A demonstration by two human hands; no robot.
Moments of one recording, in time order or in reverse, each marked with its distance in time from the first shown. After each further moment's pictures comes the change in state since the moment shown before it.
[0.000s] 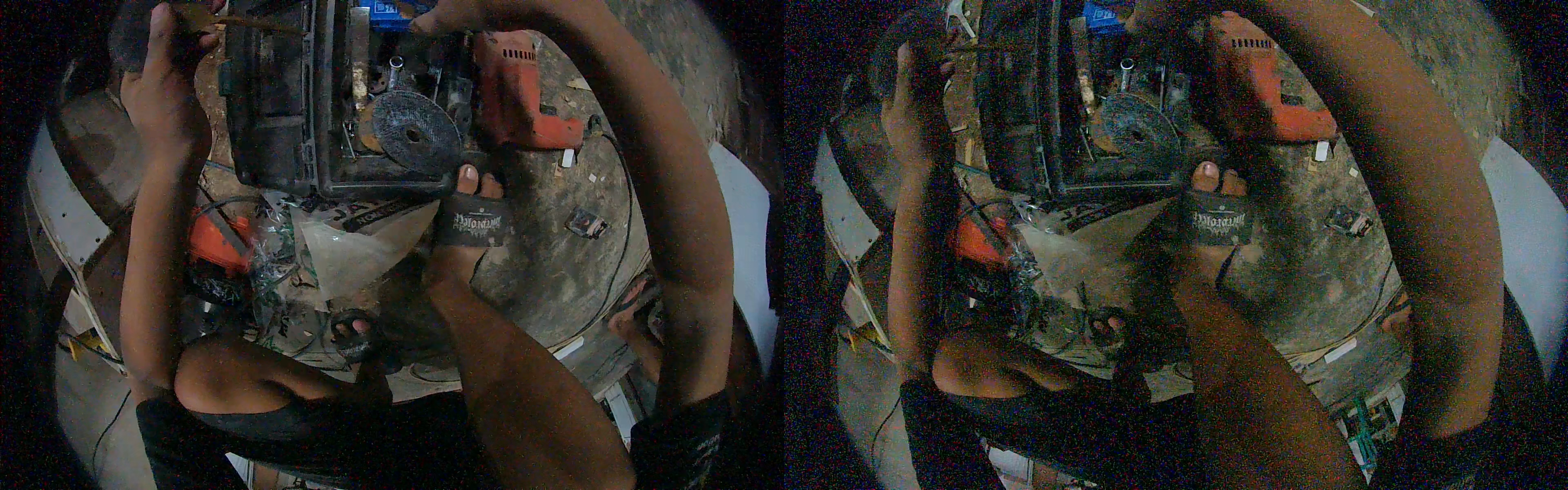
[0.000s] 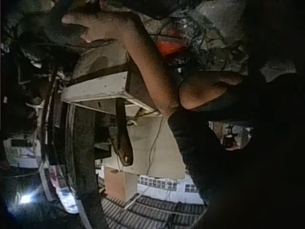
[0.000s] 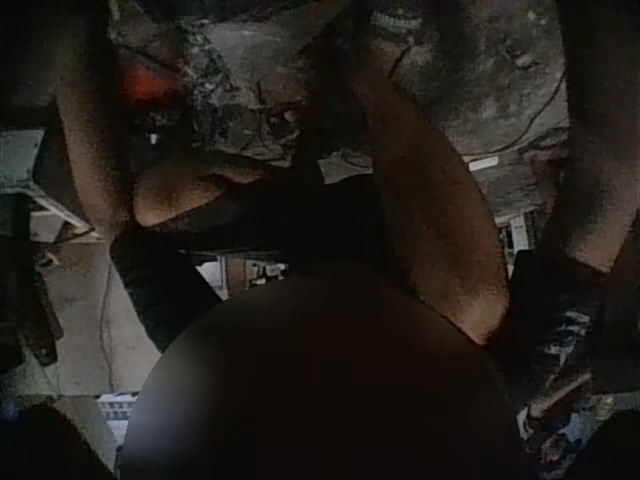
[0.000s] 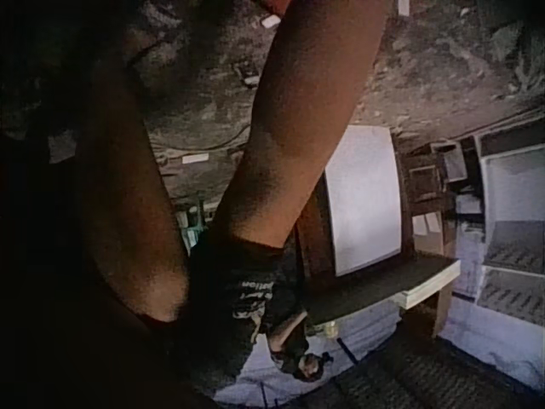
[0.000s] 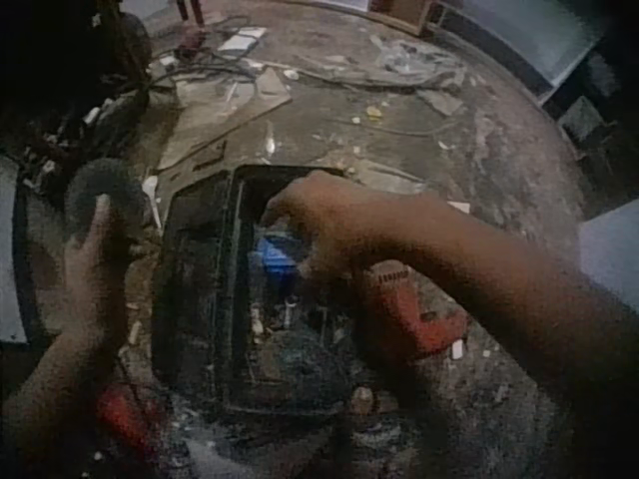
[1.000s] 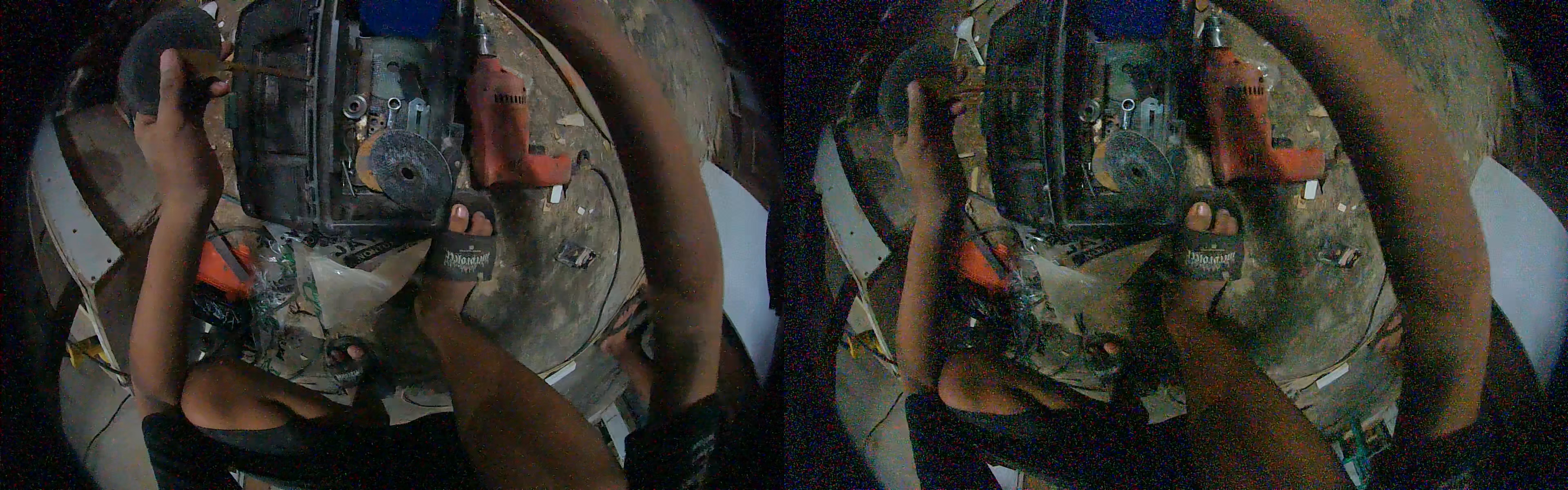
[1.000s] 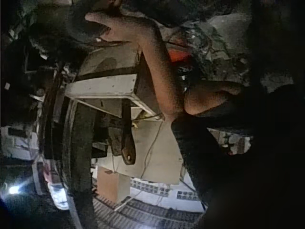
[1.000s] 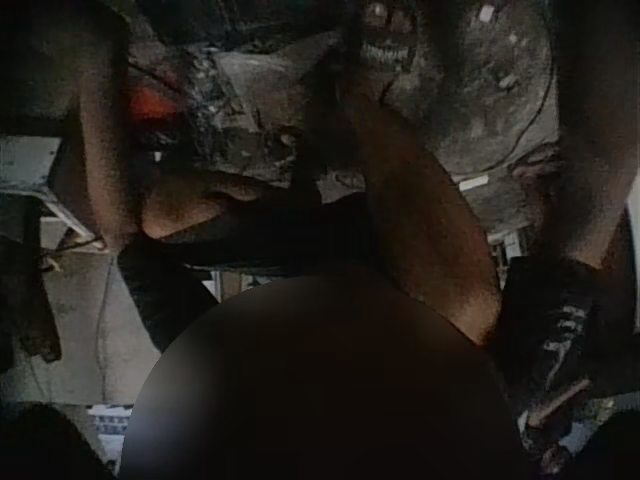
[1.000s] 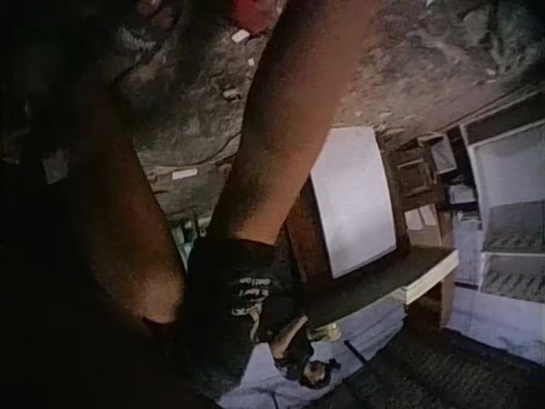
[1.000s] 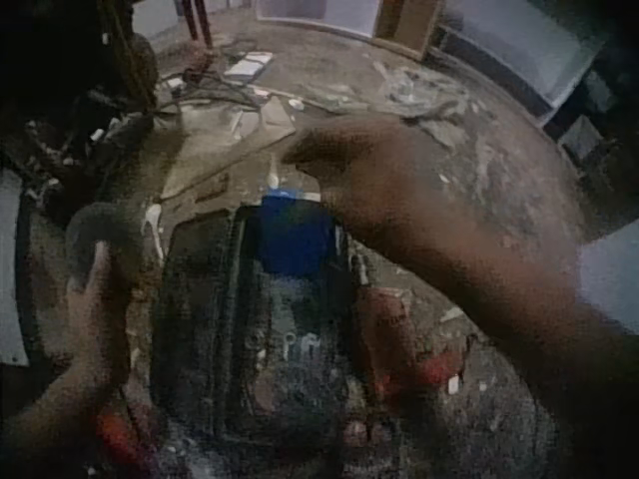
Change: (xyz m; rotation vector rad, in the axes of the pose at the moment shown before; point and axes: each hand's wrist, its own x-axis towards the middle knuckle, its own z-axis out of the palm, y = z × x) left_hand 0.004 0.090 0.016 -0.692 0.201 -0.491; right_hand -0.002 0.027 -0.032 -0.025 0.945 -0.171
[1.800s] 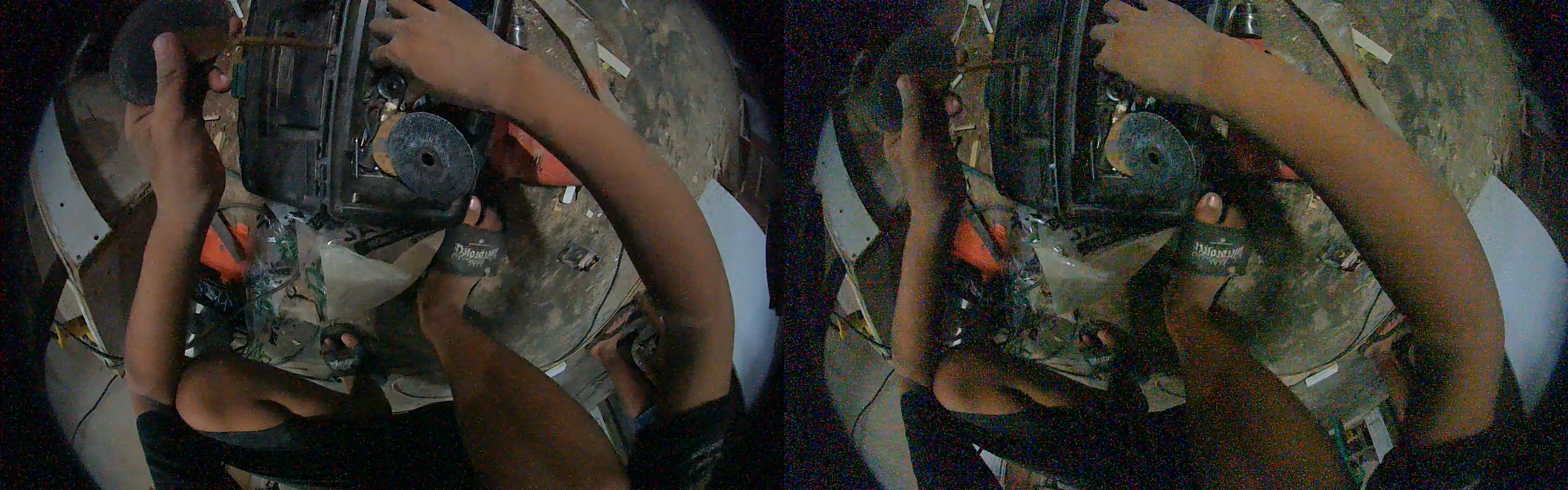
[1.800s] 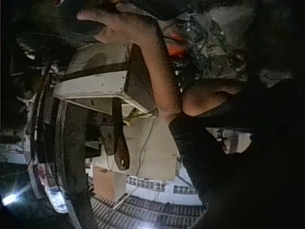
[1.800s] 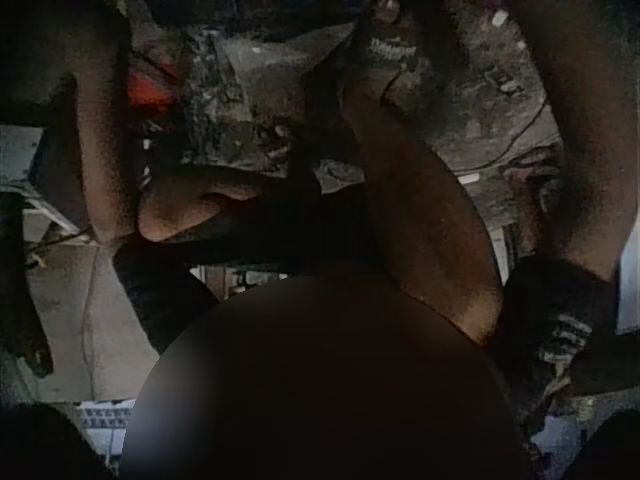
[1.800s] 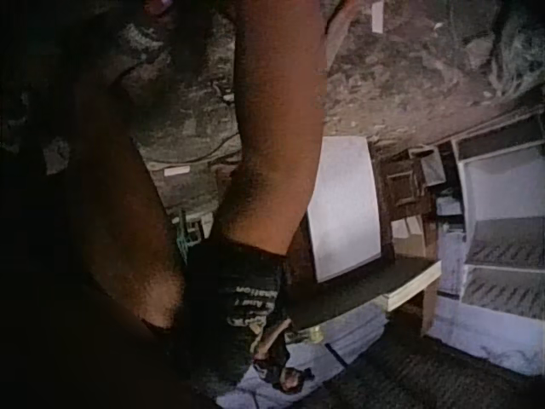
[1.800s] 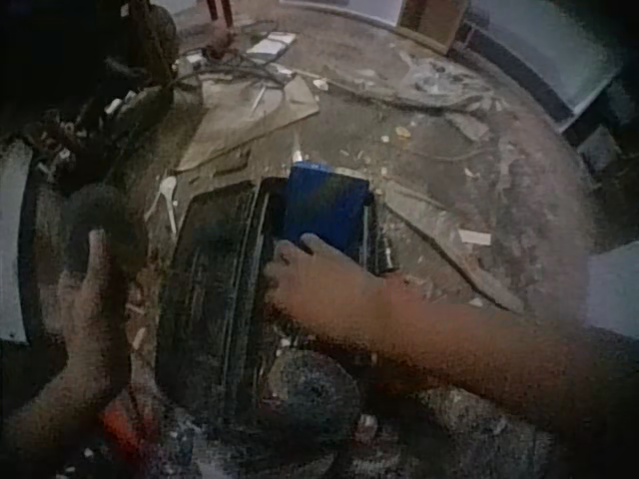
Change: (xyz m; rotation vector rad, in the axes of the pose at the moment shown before) left_hand -0.036 0.022 -0.004 0.208 -0.036 0.136; right_hand -0.069 -0.033 0.079 -0.498 -0.622 -0.601
